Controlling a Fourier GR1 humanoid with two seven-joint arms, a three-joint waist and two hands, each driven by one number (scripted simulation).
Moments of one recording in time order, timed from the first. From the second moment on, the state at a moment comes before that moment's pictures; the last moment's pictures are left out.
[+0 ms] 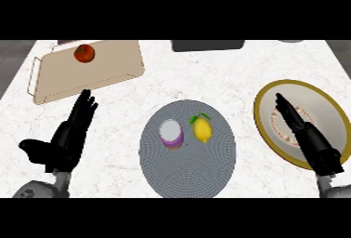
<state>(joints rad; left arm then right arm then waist) -0.09 0.42 -0.32 -1.55 0.40 0.34 -0.07 -0.05 -0.49 0.21 -1.55 -0.09 -0.04 -0.06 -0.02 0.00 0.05</state>
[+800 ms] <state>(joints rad) -0.21 0.53 -0.16 -1.53 0.39 0.34 -0.09 -0.37 -0.04 0.52 -1.50 0.49 -0.70 0.17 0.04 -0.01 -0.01</state>
